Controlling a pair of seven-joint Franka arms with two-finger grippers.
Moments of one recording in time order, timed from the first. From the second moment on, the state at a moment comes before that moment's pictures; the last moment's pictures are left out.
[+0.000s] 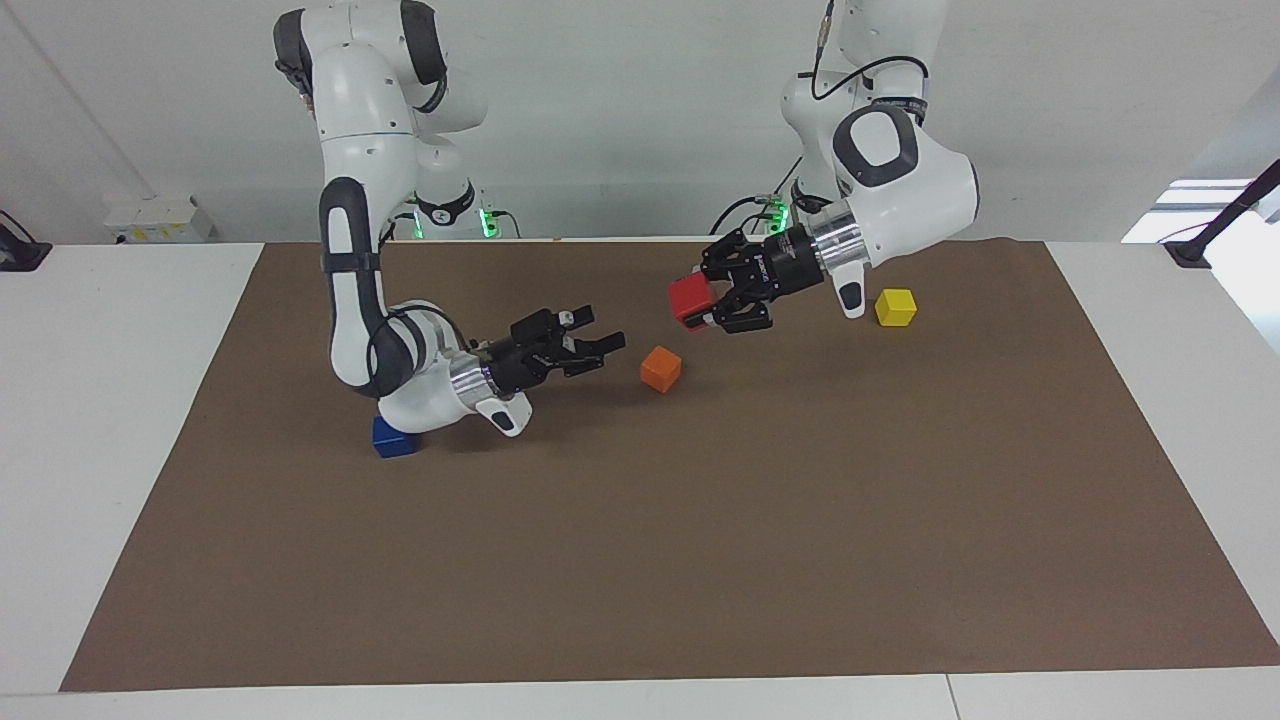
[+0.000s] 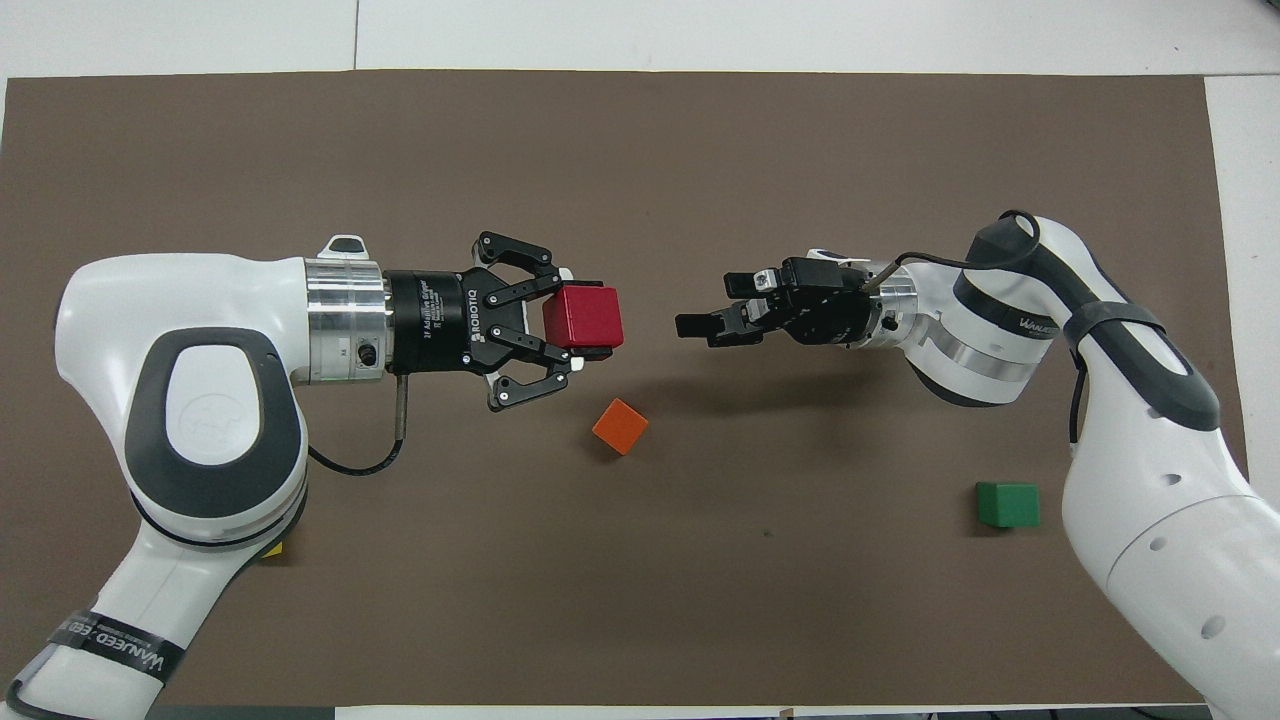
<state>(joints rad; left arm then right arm) -0.32 0.00 -0.10 -2.00 -1.26 2.15 -1.40 0.13 0.53 0.02 -1.91 1.90 1.30 -0.68</state>
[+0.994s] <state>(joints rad) -0.34 0.01 -0.19 -2.04 -1.34 2.41 -1.45 0.16 0.54 0.02 -1.91 1.90 1.38 -0.93</state>
